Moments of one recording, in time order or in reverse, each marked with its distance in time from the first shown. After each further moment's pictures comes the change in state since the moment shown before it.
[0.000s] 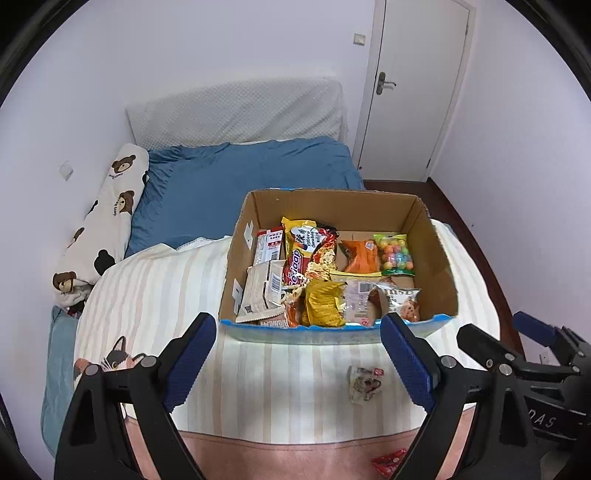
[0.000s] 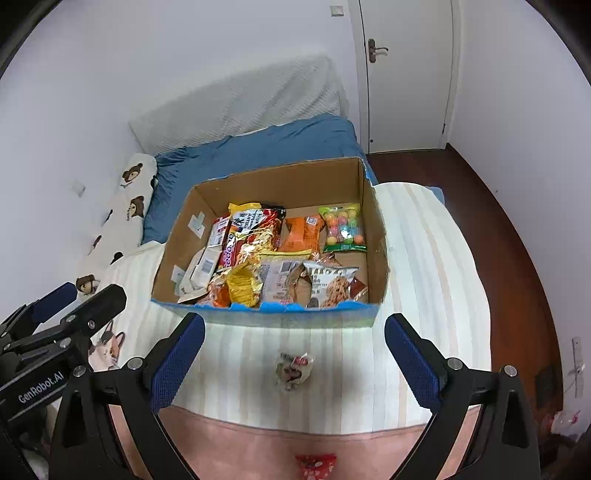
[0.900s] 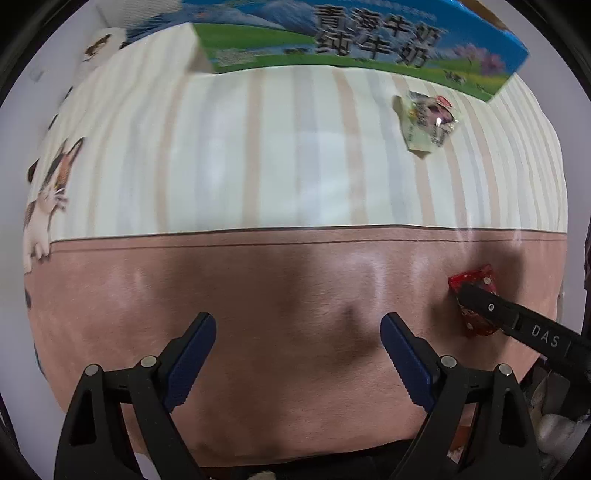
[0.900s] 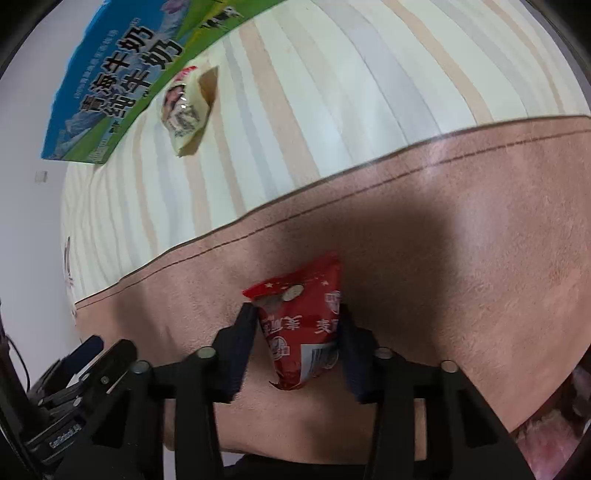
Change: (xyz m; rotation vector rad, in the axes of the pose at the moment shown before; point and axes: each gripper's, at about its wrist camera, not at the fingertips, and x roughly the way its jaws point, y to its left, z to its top) left arm 0.116 0.000 -0.218 0.030 0.550 0.020; right arm 0.151 -0.076 -0.240 0.353 0.512 0.125
